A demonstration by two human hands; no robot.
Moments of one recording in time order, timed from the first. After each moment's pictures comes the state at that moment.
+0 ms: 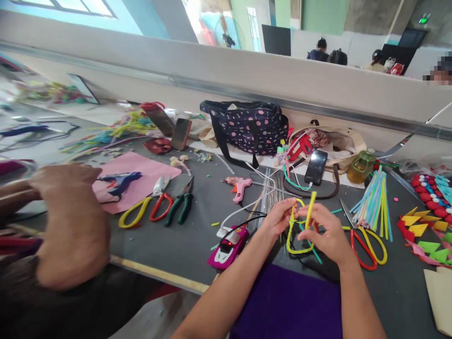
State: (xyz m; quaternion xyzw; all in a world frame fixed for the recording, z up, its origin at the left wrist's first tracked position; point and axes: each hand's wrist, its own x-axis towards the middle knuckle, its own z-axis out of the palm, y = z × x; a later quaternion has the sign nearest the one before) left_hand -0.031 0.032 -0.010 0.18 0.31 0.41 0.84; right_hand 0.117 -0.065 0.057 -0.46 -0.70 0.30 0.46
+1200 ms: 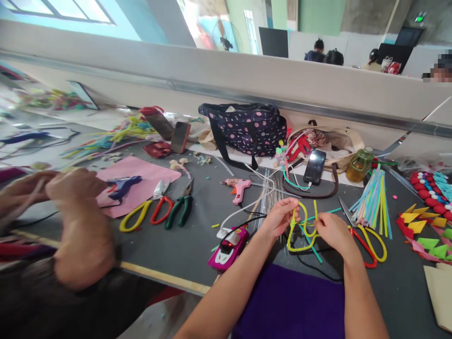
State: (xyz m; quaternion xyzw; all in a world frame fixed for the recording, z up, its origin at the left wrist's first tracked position) left_hand -0.032 0.024 -0.001 0.29 0.28 0.40 0.83; right_hand 0.143 -0.048 0.026 -0.70 -0.67 0.21 0.14
